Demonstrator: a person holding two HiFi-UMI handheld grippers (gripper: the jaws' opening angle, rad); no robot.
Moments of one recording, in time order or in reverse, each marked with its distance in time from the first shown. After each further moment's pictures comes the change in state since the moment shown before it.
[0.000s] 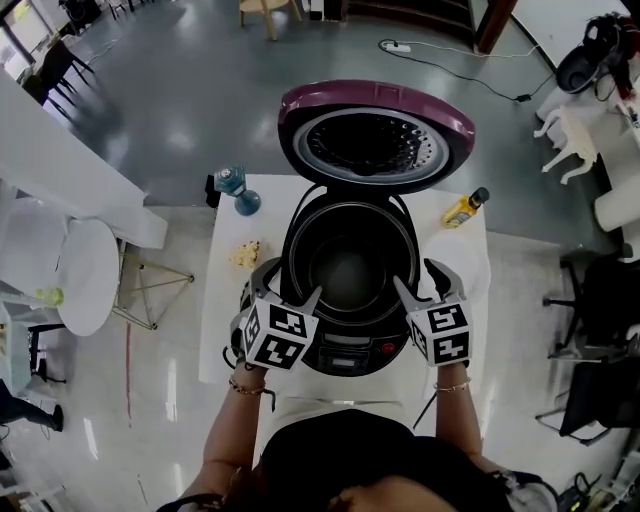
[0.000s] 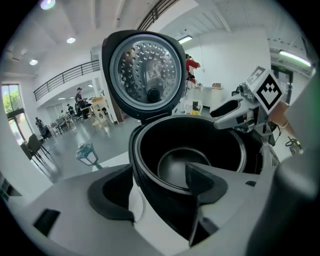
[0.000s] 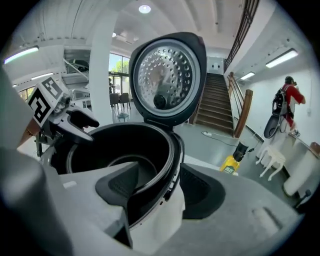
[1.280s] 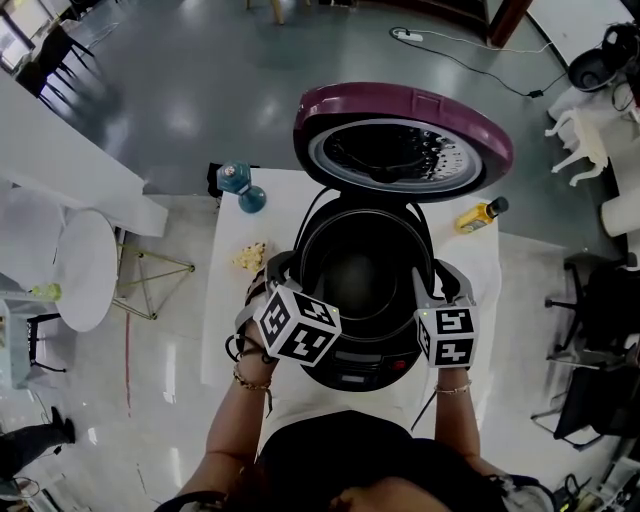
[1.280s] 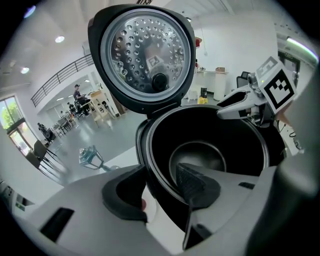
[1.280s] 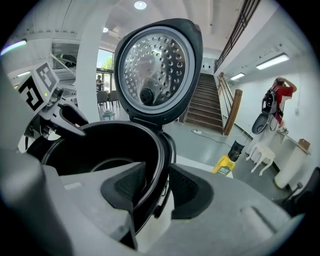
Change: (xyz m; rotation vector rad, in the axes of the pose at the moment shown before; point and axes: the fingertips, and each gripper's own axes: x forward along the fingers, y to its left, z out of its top) left arm 0.027 0.026 0.013 0.063 0.146 0.051; right arm 0.029 -0.022 0.008 0.046 0.018 -0.115
